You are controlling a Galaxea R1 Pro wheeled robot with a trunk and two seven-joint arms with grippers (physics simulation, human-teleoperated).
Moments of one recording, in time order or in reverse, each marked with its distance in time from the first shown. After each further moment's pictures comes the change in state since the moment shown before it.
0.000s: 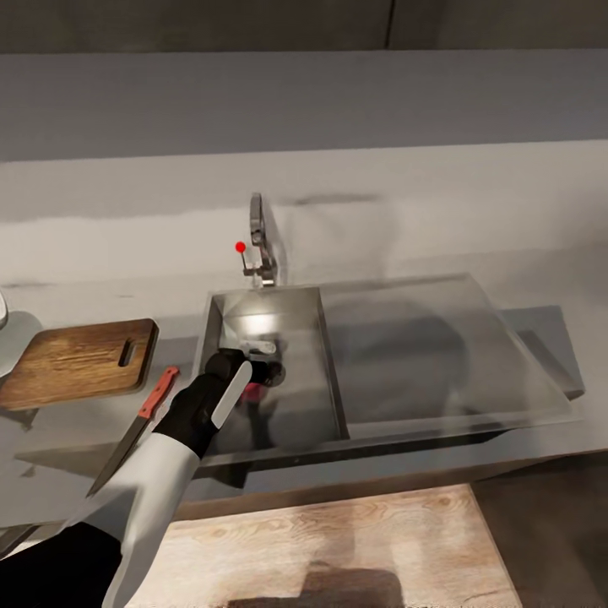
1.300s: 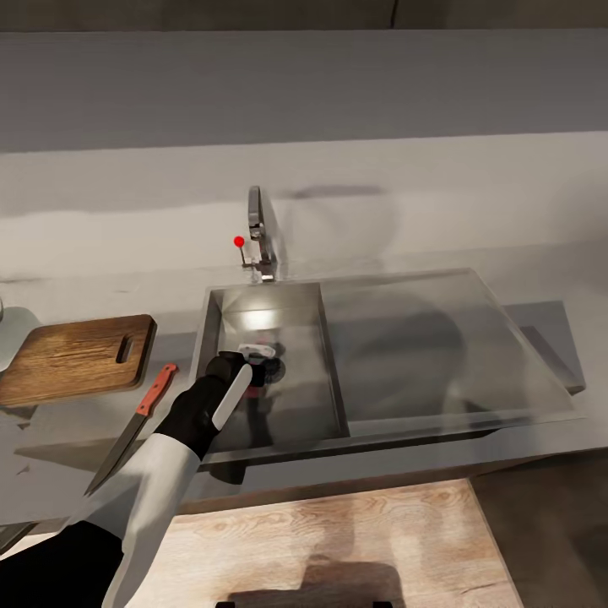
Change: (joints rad) left arm 0.000 0.000 0.000 0.035 0.001 -0.011 0.002; right arm 0.000 0.000 0.000 0.000 0.000 -0.002 0.000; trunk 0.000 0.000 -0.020
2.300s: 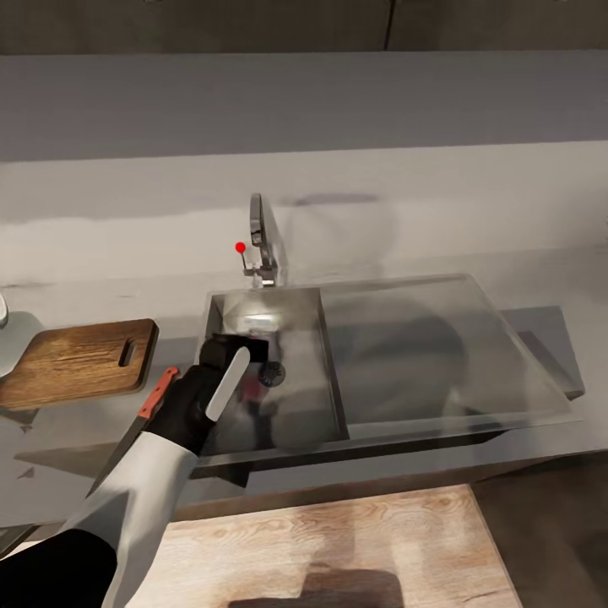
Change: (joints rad) left arm 0.000 0.000 -0.001 -0.210 -0.001 0.024 -0.003; right arm 0.000 -0.002 0.000 -0.002 0.000 -0.002 0.001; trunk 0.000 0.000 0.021
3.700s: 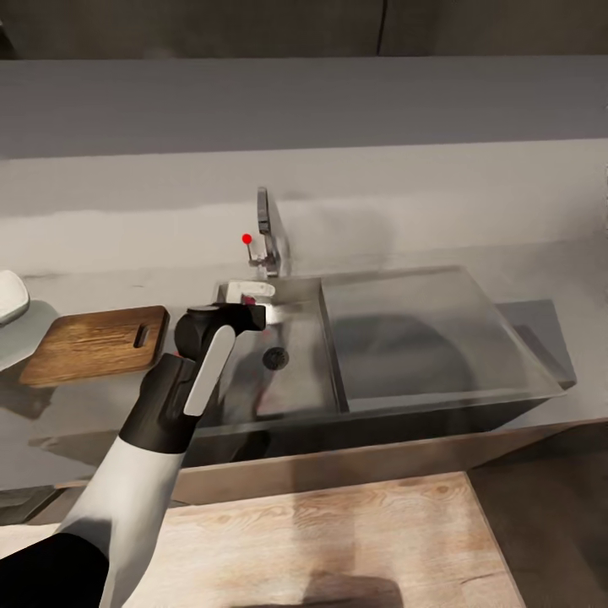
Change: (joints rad) left arm 0.000 0.011 0.000 -0.341 -0.001 0.104 0.000; right arm 0.000 0.001 -0.003 0.003 0.000 0.002 -0.002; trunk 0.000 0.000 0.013
